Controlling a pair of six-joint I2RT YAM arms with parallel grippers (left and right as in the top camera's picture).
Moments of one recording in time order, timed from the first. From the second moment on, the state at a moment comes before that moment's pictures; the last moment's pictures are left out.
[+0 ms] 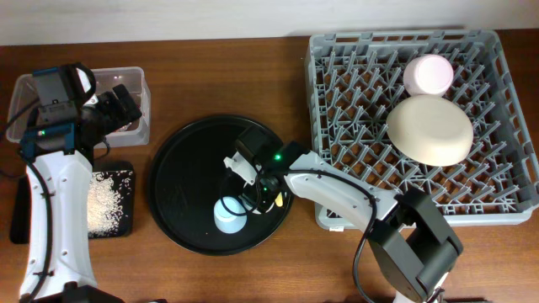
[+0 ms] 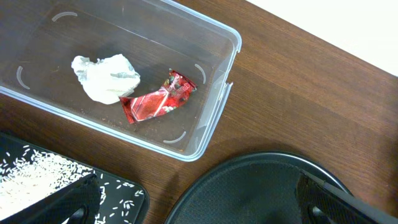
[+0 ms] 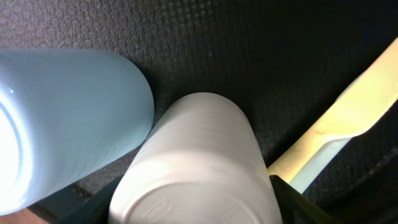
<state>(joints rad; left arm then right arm) 0.22 1.52 1.41 -0.74 0.02 -0.25 0.76 1.92 1.37 -0.77 -0.14 -0.18</state>
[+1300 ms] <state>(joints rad) 0.22 1.52 1.41 -0.74 0.02 -0.25 0.10 1.93 1.78 -1.16 -0.02 -0.18</state>
